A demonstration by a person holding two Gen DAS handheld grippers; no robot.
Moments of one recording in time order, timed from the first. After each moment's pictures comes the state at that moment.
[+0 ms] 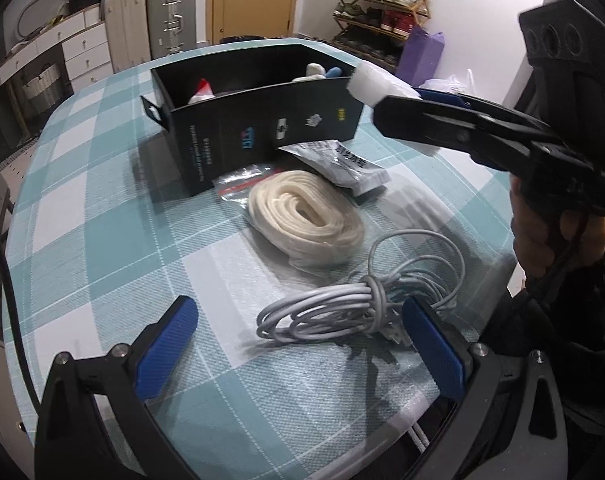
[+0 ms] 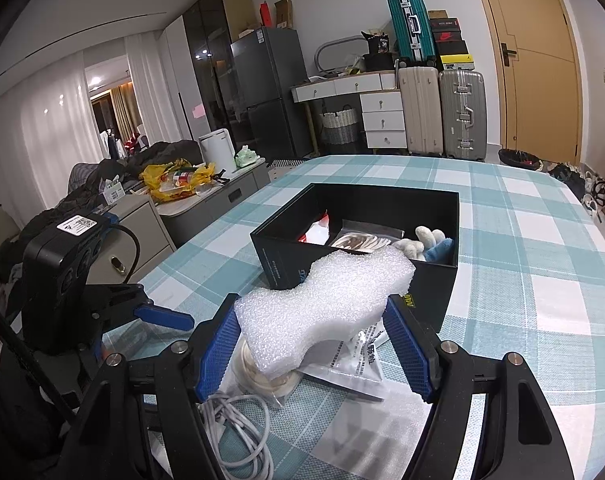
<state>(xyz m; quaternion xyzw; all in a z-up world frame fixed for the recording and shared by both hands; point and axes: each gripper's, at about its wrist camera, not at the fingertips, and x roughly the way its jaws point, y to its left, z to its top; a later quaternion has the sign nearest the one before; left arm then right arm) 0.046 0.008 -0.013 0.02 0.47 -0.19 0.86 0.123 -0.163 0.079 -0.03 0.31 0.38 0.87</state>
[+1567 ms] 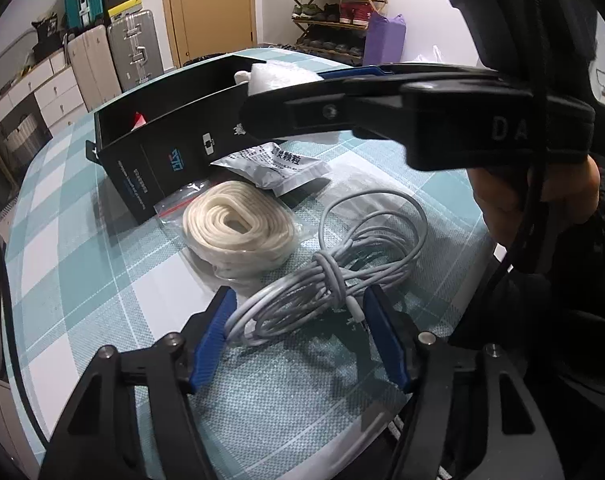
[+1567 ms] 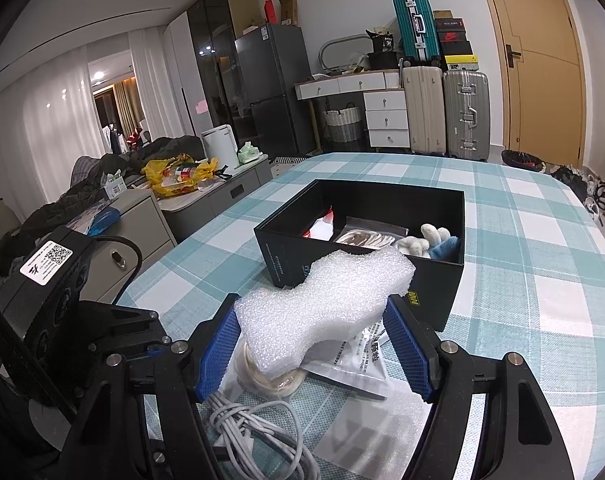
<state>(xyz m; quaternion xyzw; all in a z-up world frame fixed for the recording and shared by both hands) 0.034 -0.036 -0.012 0.10 0.44 -0.22 0.87 0.121 -0.156 0.070 -0.04 0.31 0.38 0.87</state>
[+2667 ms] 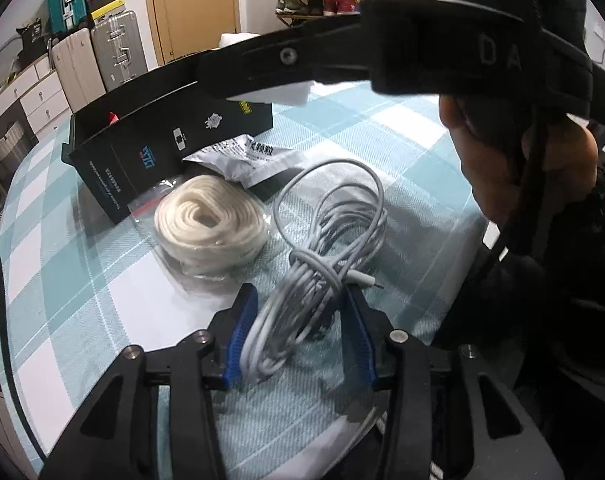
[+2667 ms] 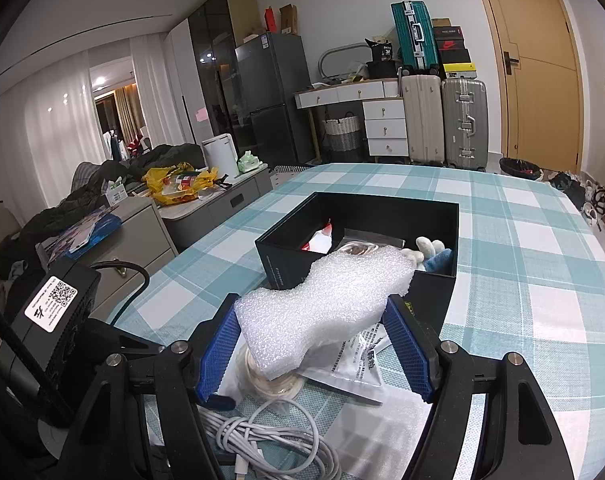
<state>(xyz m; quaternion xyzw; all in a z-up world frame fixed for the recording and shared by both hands) 0.030 -0.048 -0.017 0.11 0.44 -0.24 0.86 0.122 -0.166 0.083 -0.04 0.30 0.38 0.87</state>
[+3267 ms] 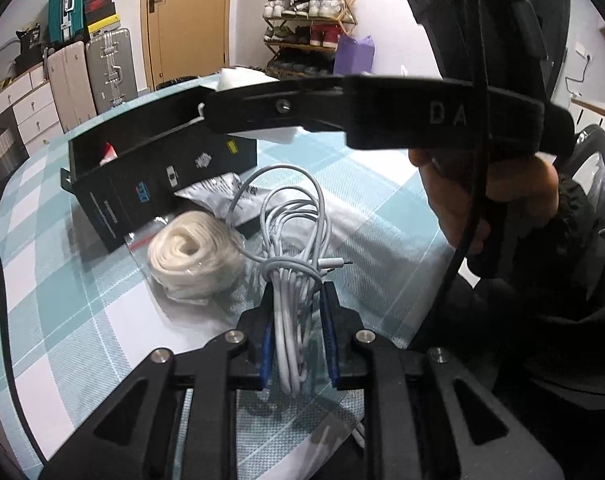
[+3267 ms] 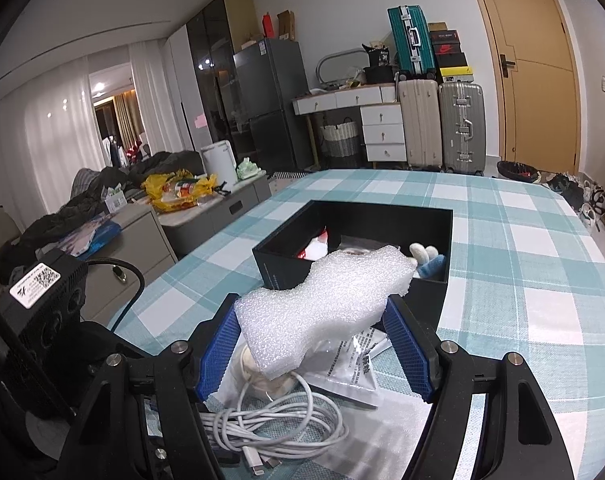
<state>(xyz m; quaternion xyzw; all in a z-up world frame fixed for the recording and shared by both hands) 0.024 -0.039 0.006 0.07 0.40 -0.28 0.87 0.121 -0.173 0.090 -0.03 0.28 0.38 0.88</state>
